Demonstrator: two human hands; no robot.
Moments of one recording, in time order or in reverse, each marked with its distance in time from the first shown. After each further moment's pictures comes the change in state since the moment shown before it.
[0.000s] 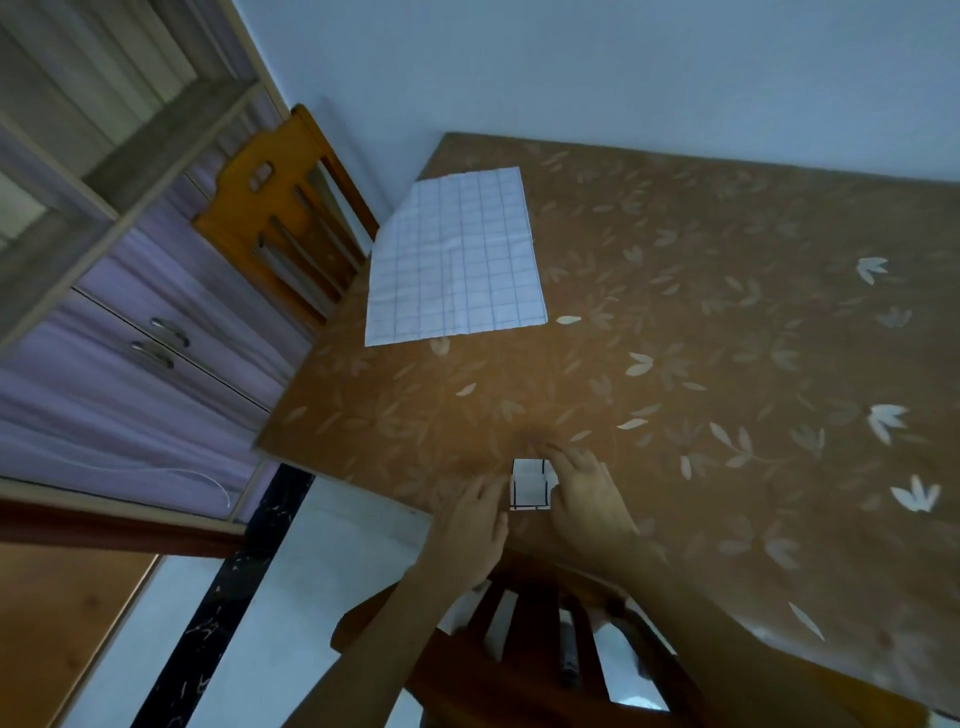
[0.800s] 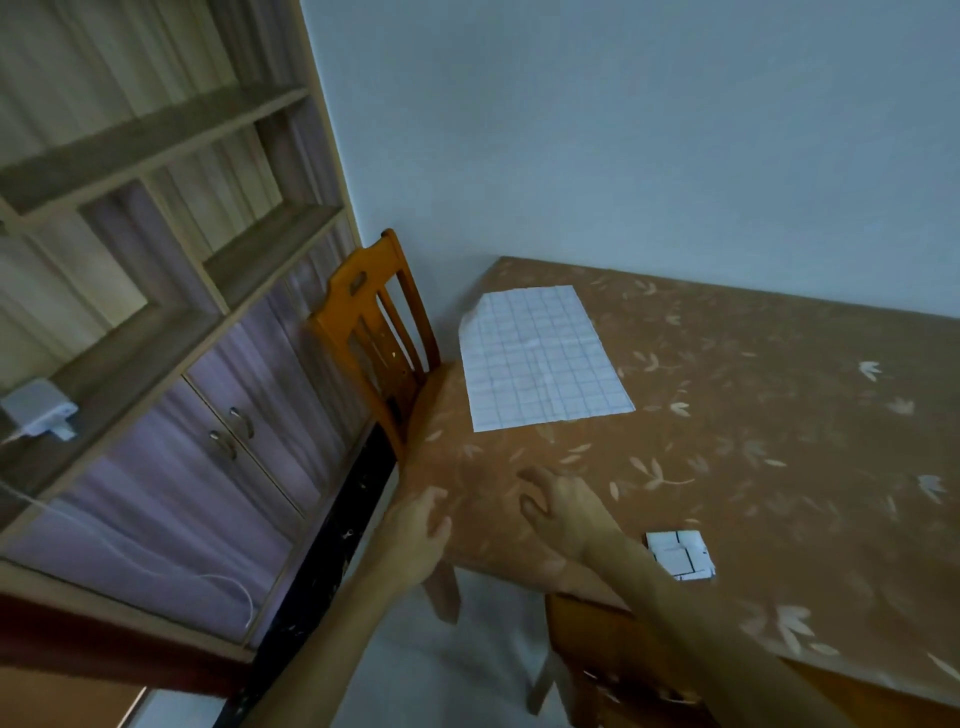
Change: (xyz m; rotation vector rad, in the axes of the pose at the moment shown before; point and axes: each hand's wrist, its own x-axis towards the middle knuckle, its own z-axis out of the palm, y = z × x) left_hand -0.044 -0.242 -0.206 -0.232 0.131 -0.090; right_hand 0.088 -0.266 0.037 -0.054 0.058 0.006
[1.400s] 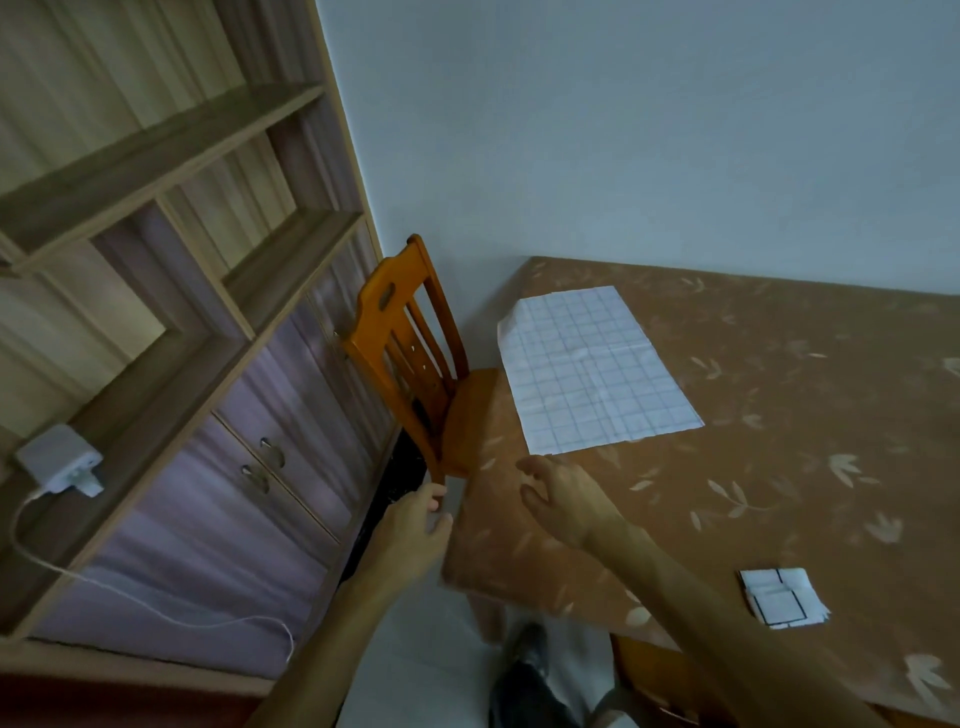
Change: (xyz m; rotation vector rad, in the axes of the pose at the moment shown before) left_hand 0.079 -0.074 -0.075 -0.056 -0.045 -0.040; right_hand 0.115 -0.061 0.035 0.052 -0.017 0.030
